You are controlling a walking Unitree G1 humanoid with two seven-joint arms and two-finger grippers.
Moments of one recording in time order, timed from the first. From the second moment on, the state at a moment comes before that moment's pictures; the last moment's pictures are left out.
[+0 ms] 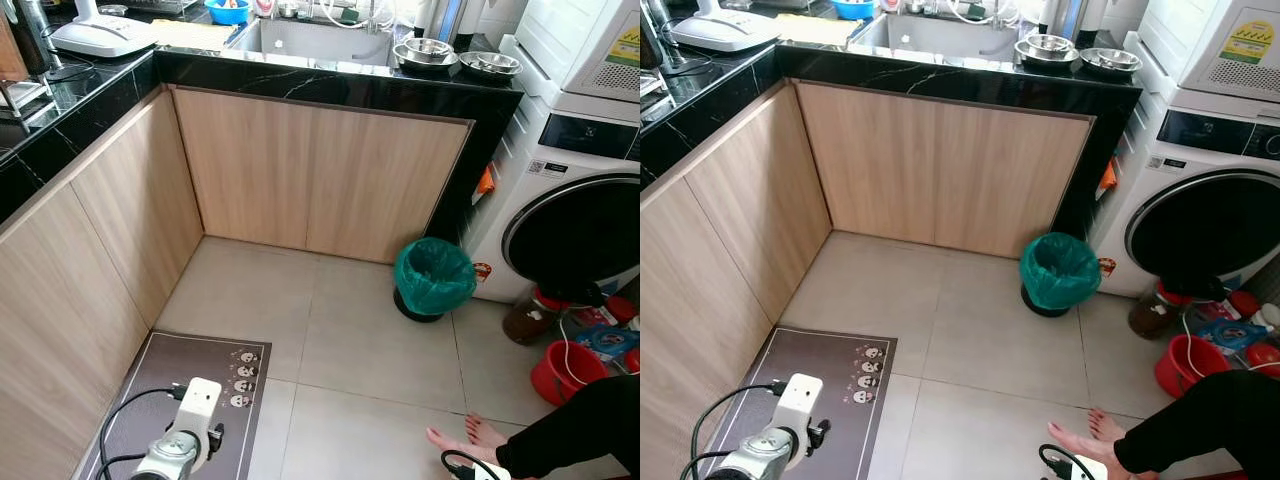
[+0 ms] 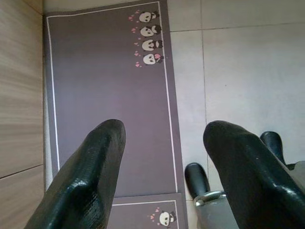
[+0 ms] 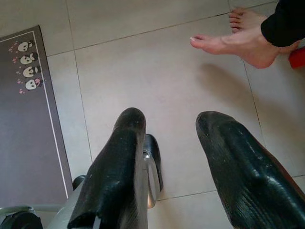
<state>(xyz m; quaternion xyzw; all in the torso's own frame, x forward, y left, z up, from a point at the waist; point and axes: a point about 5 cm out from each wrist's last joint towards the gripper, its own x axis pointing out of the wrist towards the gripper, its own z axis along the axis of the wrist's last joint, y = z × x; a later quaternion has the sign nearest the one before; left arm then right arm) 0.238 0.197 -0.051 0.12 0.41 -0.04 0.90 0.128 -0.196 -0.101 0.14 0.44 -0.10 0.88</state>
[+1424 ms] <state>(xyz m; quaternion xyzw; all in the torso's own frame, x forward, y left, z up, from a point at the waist) 0.238 0.198 -0.052 0.12 0.41 -0.04 0.90 0.134 -0.194 -0.099 0.15 0.43 -0.11 0.88</state>
